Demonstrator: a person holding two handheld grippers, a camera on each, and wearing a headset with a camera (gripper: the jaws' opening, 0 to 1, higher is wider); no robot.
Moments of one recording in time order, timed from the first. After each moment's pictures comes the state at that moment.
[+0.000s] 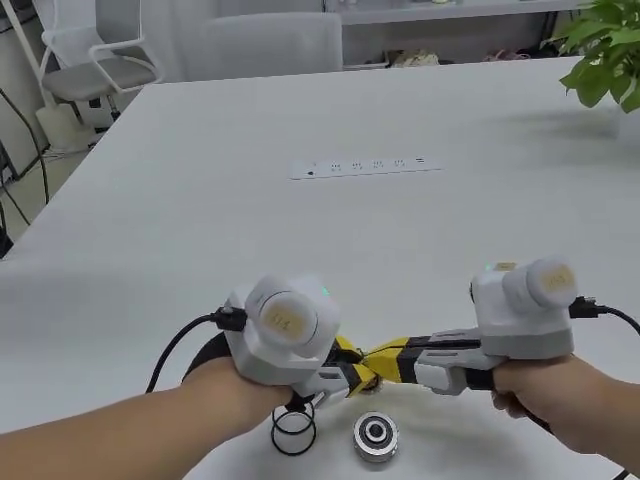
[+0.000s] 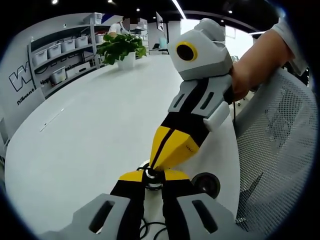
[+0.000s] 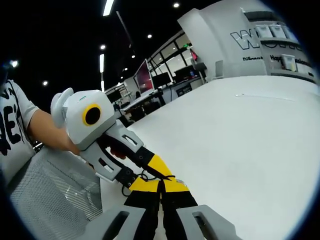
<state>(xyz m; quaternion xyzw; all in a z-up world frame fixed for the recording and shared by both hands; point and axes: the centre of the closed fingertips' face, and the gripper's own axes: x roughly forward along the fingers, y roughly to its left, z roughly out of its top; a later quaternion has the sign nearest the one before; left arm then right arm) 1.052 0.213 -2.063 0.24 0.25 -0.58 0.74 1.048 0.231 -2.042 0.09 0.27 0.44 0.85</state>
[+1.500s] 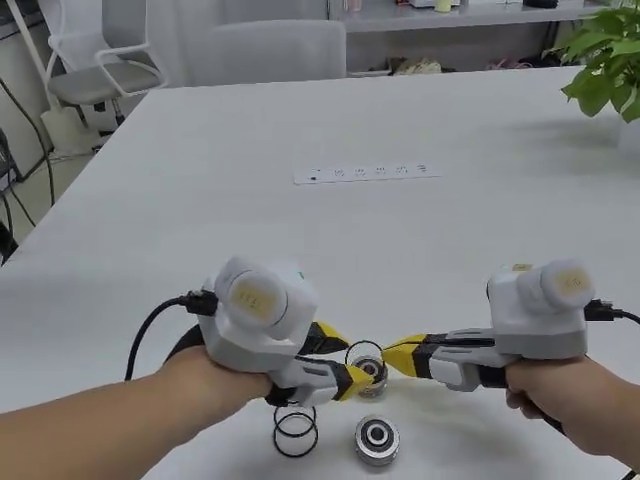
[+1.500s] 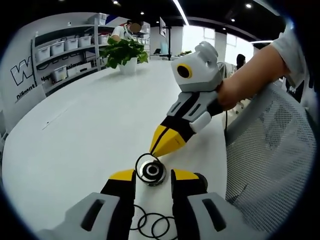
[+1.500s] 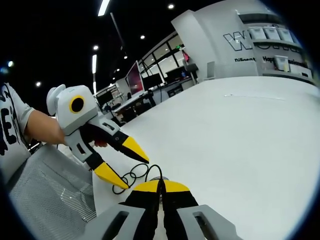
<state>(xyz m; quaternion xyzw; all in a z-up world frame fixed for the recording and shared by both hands) 1.048 0.232 -2.033 0.20 0.25 -0.58 0.74 1.055 0.207 -2.046 0.09 0.27 0.41 0.87</state>
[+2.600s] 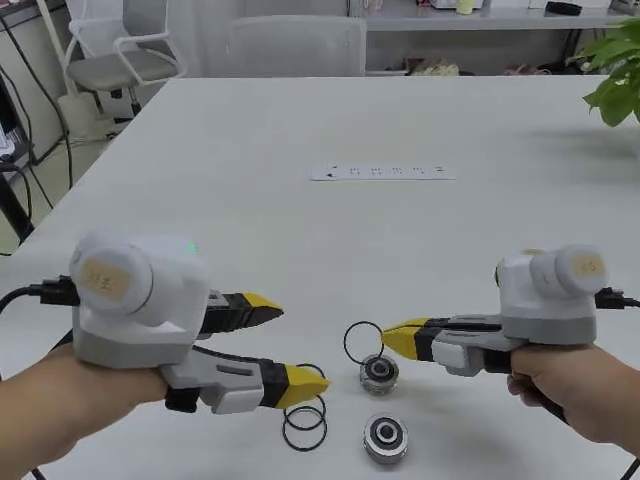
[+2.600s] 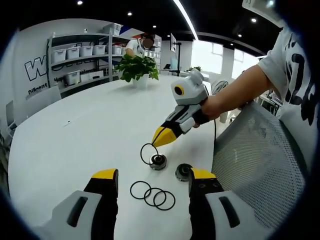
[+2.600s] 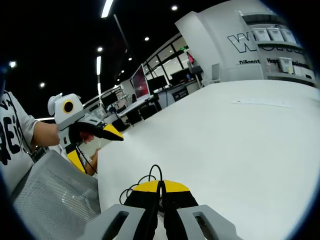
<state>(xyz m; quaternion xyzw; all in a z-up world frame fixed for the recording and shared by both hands) 1.037 0.304 -1.980 0.15 0.23 -0.56 0.78 1.068 0.228 -2.023 0.10 0.26 0.43 0.86</state>
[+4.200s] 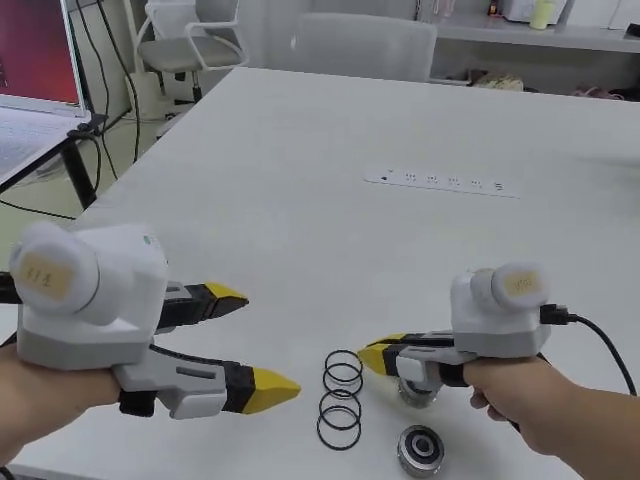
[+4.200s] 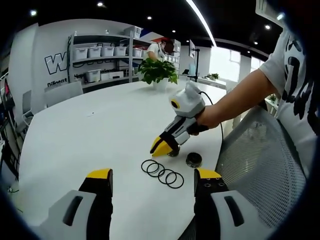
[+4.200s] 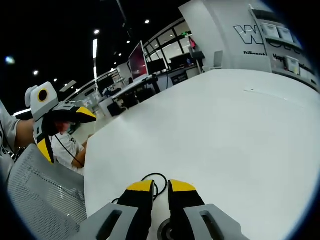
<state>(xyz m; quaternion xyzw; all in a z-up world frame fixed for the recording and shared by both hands) 1.035 0.367 -1.974 0.12 0.23 -0.50 0.83 1.089 0.278 -2.058 0.06 0.32 0.42 0.85</state>
